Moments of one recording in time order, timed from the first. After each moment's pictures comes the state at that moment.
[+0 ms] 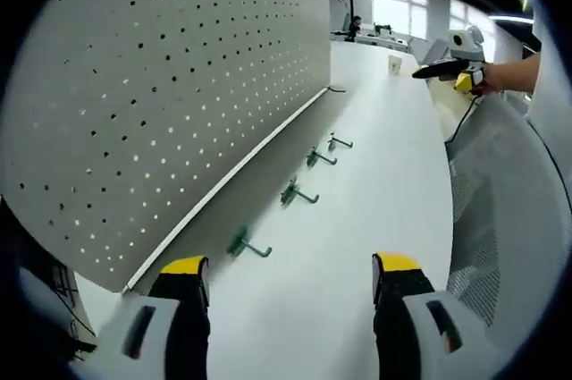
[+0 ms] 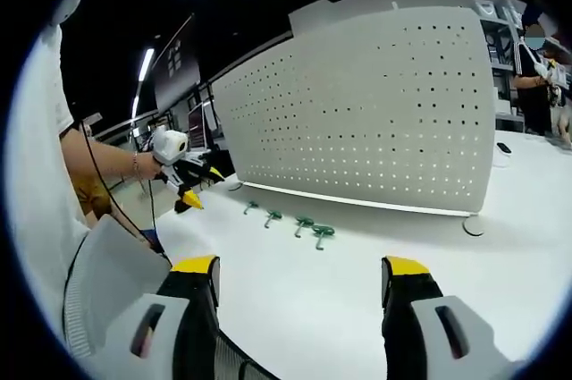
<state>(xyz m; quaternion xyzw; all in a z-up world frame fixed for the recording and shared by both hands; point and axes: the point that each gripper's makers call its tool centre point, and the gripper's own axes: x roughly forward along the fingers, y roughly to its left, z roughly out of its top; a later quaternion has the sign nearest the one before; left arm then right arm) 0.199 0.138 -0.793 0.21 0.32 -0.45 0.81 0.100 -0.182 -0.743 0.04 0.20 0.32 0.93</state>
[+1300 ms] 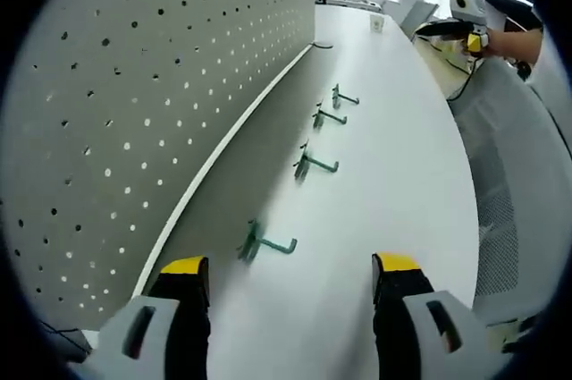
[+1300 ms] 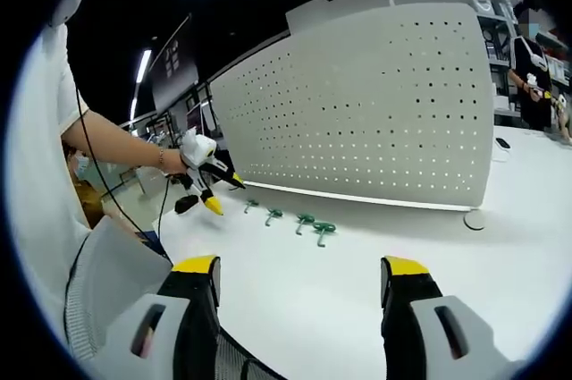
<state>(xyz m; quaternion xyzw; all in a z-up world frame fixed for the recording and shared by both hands) 0.242 0.142 -0.848 0.28 0.37 -0.49 0.74 0.096 -0.180 -0.744 0.05 0.21 0.31 0.93</state>
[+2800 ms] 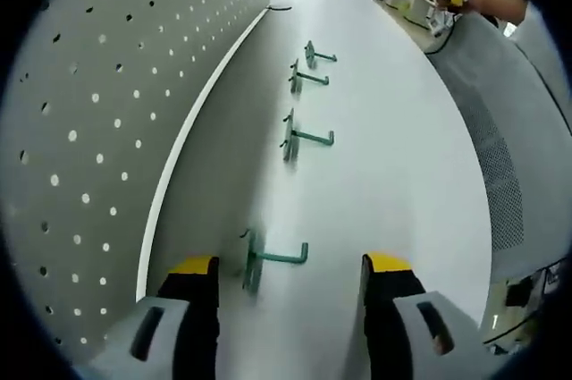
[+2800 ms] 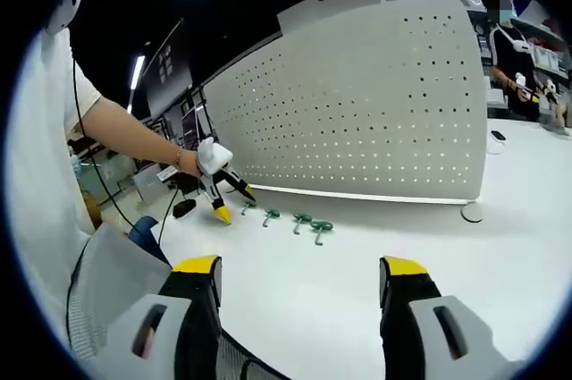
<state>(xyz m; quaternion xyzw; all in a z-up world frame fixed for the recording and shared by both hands) 0.251 0.133 -0.881 0.35 0.40 -0.56 0.64 0.096 -0.185 -0.747 0.07 0.21 0.30 0.93</state>
